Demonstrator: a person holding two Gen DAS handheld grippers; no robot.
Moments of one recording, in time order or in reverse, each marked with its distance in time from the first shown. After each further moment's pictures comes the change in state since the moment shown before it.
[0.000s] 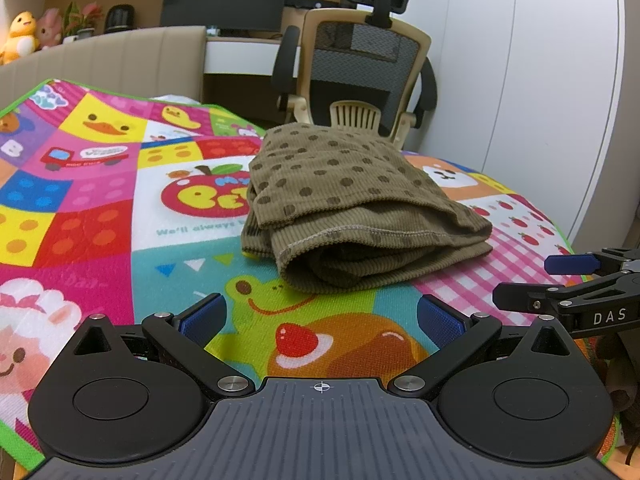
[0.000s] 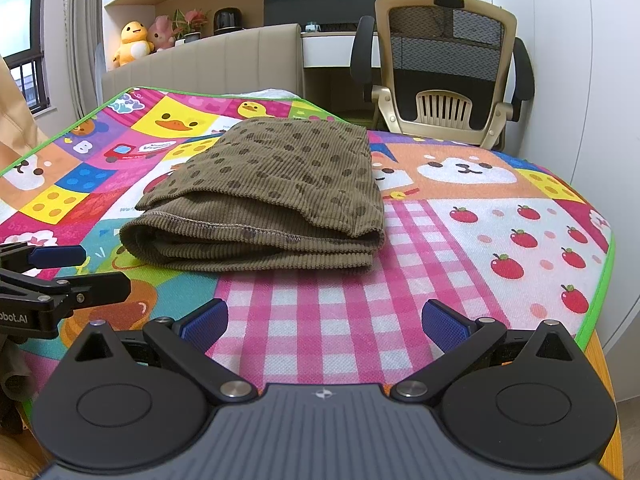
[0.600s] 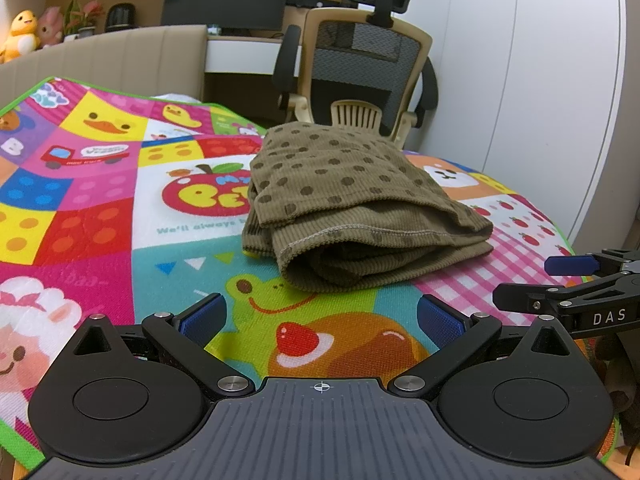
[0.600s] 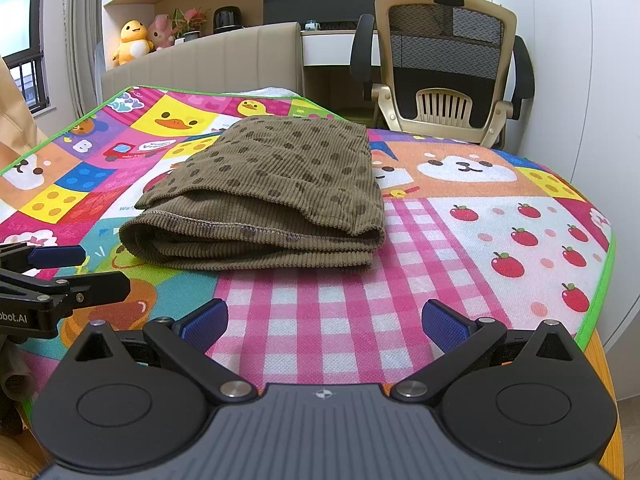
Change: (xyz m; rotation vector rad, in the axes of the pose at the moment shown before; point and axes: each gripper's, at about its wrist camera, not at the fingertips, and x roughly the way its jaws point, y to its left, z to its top) left arm 0.001 0.001 0.000 -0.003 0.003 0.000; right arm 0.001 0.000 0.000 0.002 0.005 0.000
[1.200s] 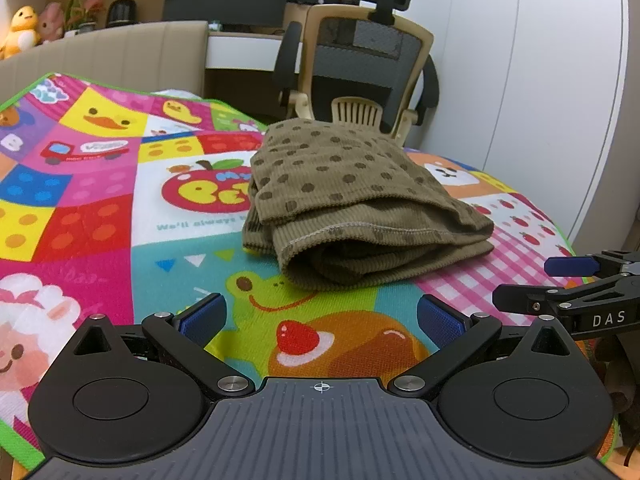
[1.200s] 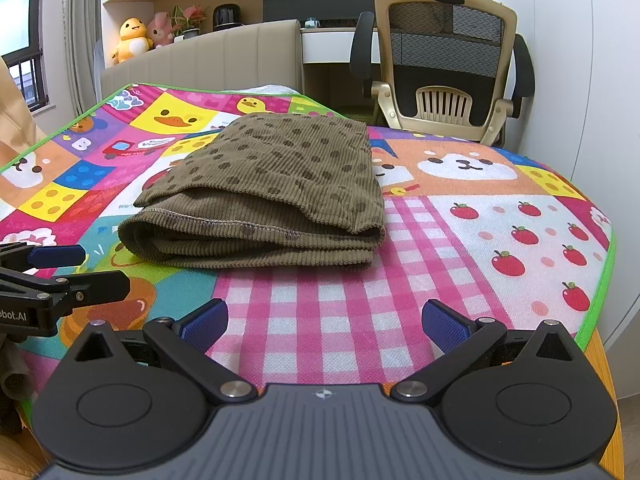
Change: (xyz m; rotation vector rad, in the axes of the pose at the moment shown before) left arm 0.001 0.001 0.000 -0.009 0.010 -0.001; right arm 0.001 0.000 0.000 -0.001 0.008 -0.001
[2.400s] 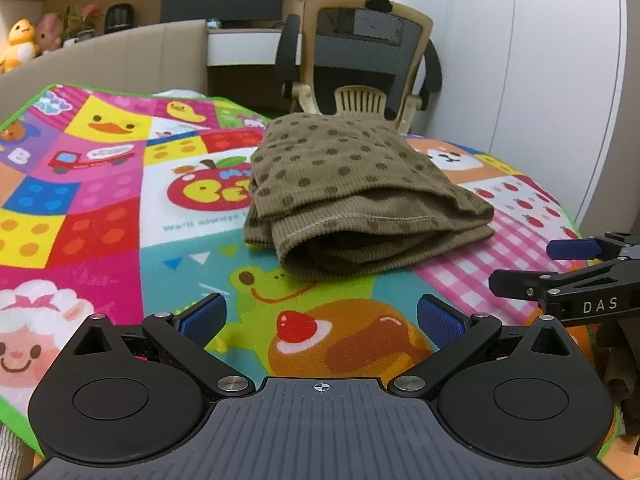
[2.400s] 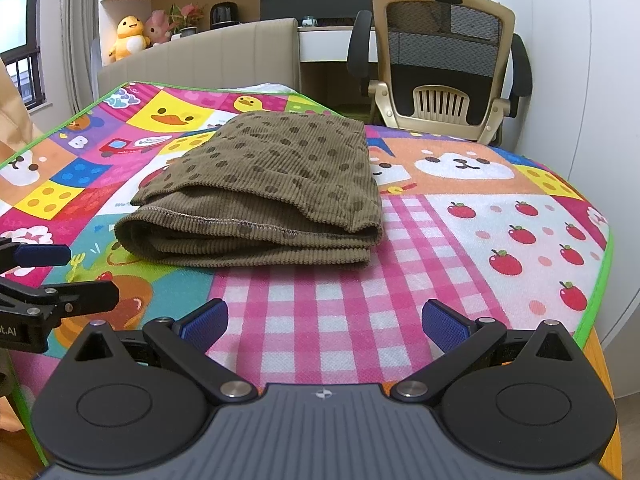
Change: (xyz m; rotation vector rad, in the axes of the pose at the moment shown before) left arm -0.008 -0.013 0.002 0.049 0.036 0.050; right arm 0.000 0.001 0.000 -0.001 0.005 -0.012
